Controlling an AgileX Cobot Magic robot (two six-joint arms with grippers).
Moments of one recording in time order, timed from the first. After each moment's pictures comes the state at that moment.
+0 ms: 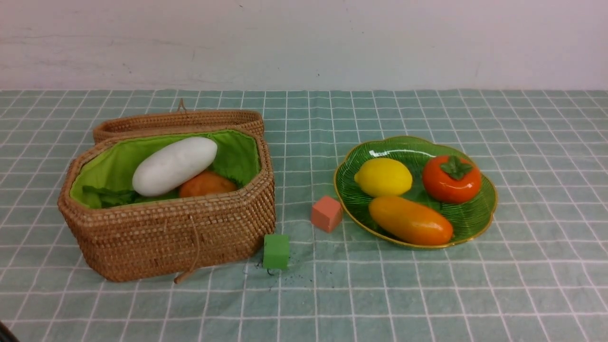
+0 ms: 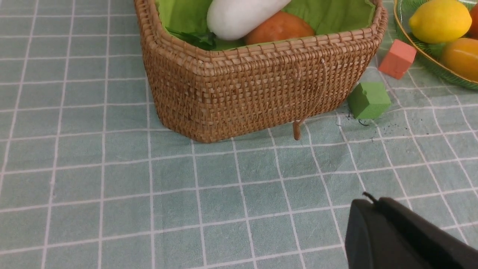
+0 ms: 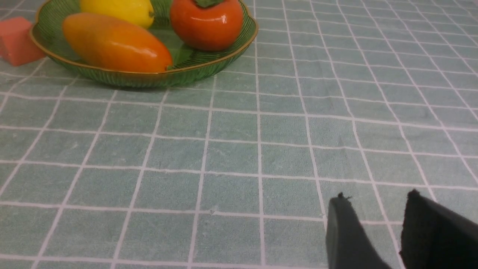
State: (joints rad) right arm -0.07 -0.01 0.02 0.15 0.38 -0.23; left arm -0.22 0.37 -0.60 -0.02 0.80 -0.15
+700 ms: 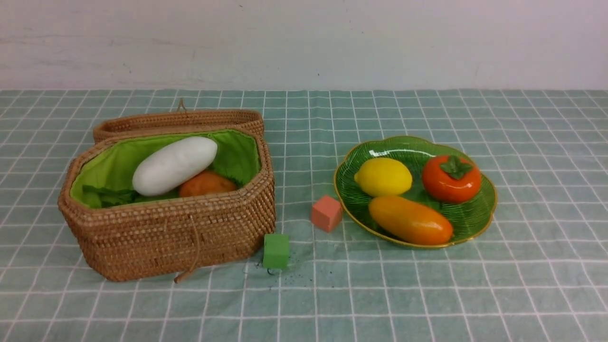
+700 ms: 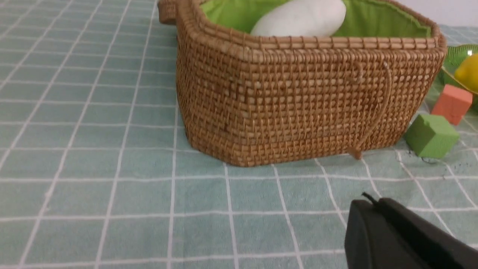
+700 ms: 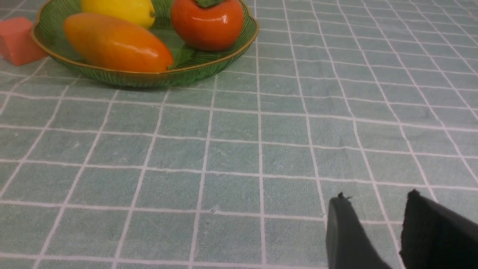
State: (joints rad) right arm -0.07 -0.01 0.02 0.15 0.38 -0.23; left arm -0.14 -0.01 0.03 -0.01 0.29 -0.15
